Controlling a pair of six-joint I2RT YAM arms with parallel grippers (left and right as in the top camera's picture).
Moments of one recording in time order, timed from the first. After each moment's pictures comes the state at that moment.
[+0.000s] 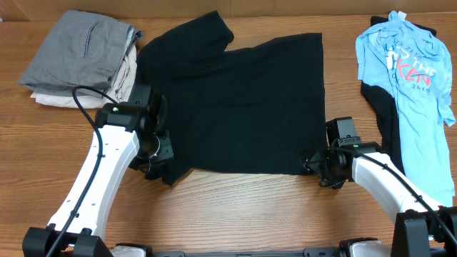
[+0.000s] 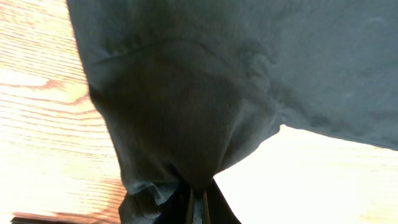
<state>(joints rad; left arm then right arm) -0.16 1.48 1.16 -1.23 0.03 -0.41 0.11 1.46 0.67 -0.63 -0.12 0.78</state>
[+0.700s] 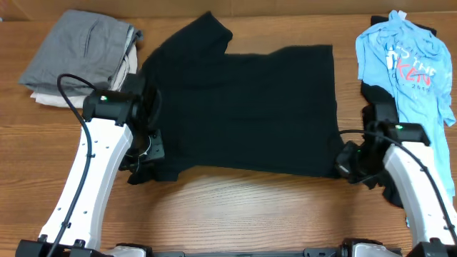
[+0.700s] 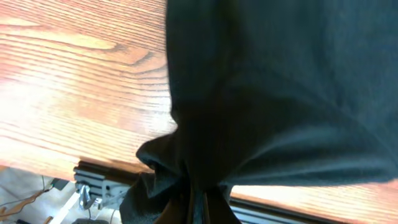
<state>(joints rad) -0.16 1.48 1.35 -1.52 -0.07 -0.41 -0.08 1.36 0.97 -1.21 -0.11 0.62</state>
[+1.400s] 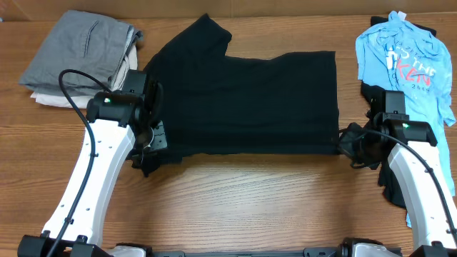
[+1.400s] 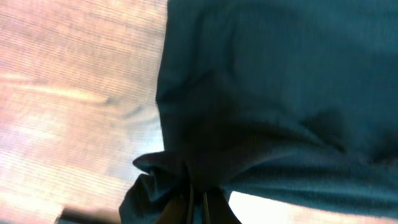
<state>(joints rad) -0.16 1.48 1.29 -1.29 -0.11 -0.41 -0.10 1.35 1.00 -0.99 -0.12 0.52</state>
